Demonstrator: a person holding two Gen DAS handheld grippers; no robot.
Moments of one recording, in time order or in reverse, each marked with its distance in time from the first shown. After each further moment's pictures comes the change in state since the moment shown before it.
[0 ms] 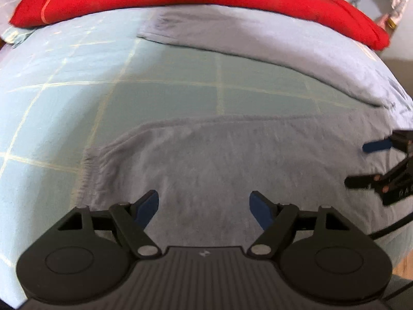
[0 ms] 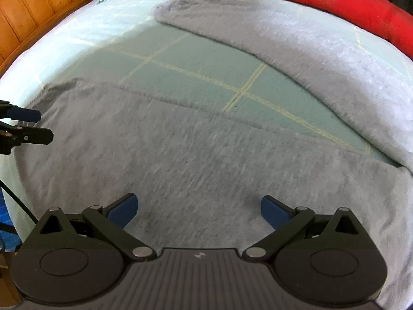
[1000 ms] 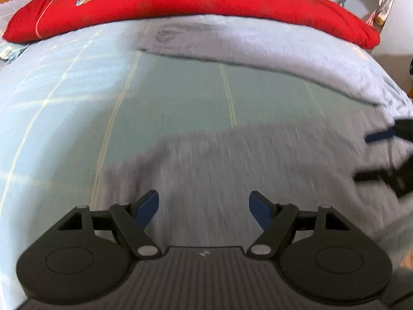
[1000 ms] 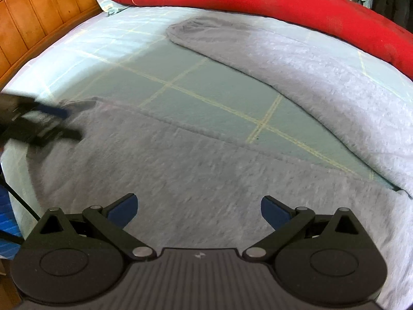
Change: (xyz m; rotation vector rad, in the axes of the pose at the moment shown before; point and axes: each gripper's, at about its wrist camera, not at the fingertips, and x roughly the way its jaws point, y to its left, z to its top) left arm -0.017 0.021 -0.022 0.048 -0.066 -0.029; right arm -0.008 0.028 0.015 -0.025 -0.063 0.014
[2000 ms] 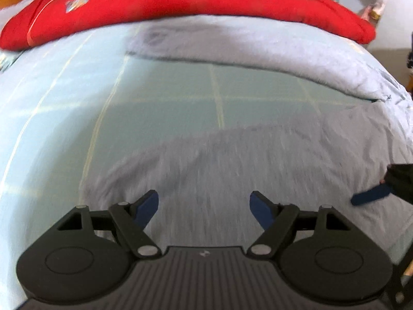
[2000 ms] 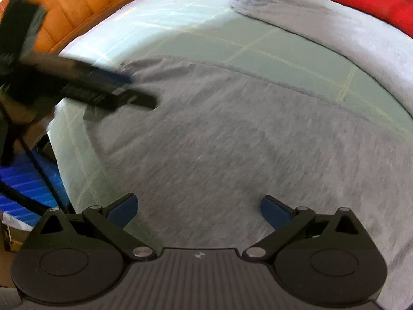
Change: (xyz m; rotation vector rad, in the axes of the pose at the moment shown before) left arm 0.031 -0.009 0.024 0.039 -0.026 0.020; right arm 0.010 0.060 -0.036 -0.060 0.068 0.207
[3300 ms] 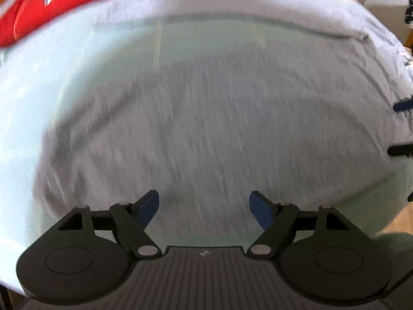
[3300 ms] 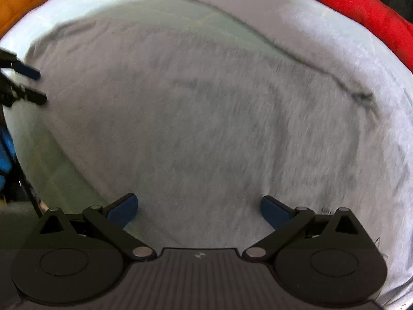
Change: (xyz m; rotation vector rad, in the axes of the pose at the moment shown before) left arm -0.027 -0.097 -0.027 0.087 0.133 0.057; right arm -0.083 -0.115 -0.068 0.016 0.027 -0.275
